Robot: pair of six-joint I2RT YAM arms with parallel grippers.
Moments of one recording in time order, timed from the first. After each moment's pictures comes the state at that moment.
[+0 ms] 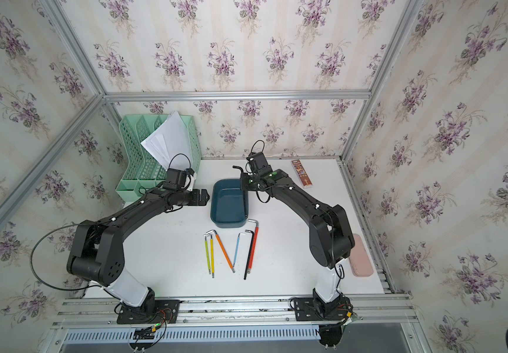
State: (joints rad) left arm -0.24 1.64 1.14 -0.39 0.12 -0.20; right arm 0.58 1.89 1.60 -0.50 -0.13 0.49
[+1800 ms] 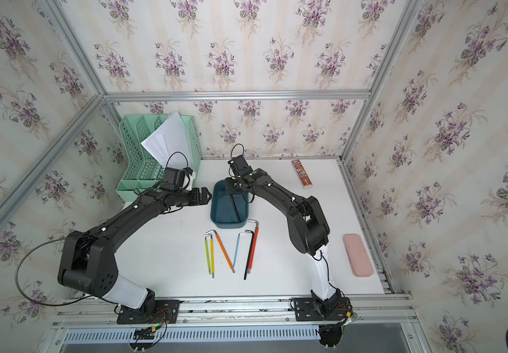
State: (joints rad) left arm -0.26 1.55 1.15 -0.47 0.20 -0.33; right arm 0.66 2.06 1.77 -0.58 -0.07 0.43
